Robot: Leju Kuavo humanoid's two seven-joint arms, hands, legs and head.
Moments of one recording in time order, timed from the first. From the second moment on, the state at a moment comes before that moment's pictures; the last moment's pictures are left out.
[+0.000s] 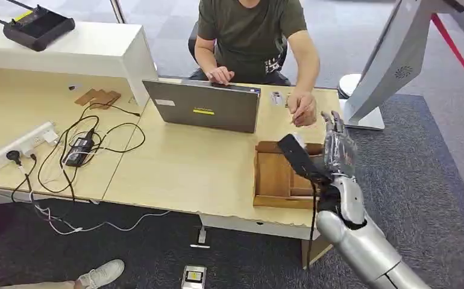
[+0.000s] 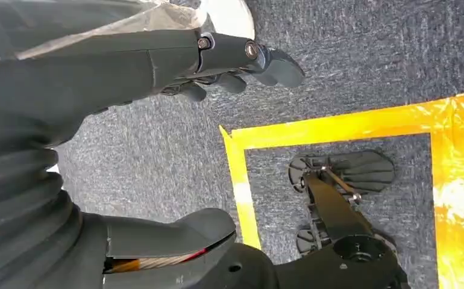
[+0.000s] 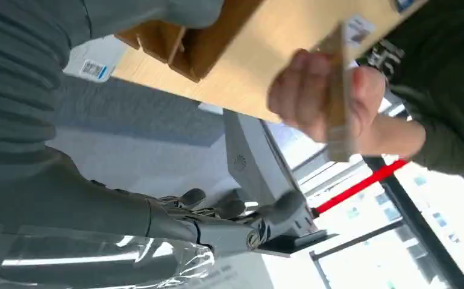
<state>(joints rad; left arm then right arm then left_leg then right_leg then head) -0.17 0.12 -1.06 -0.25 1.03 0.08 -0.07 -0.55 -0.25 0.81 -1.31 0.72 -0.52 0.56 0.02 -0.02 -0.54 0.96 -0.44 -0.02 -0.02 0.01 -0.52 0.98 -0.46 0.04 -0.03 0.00</state>
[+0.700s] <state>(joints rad) -0.09 0.15 -1.02 -0.25 1.18 0.13 -0.12 -0.18 -0.10 -0.01 -0.90 -1.04 -0.61 -0.47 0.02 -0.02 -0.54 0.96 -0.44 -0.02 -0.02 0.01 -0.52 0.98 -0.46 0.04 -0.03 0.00</state>
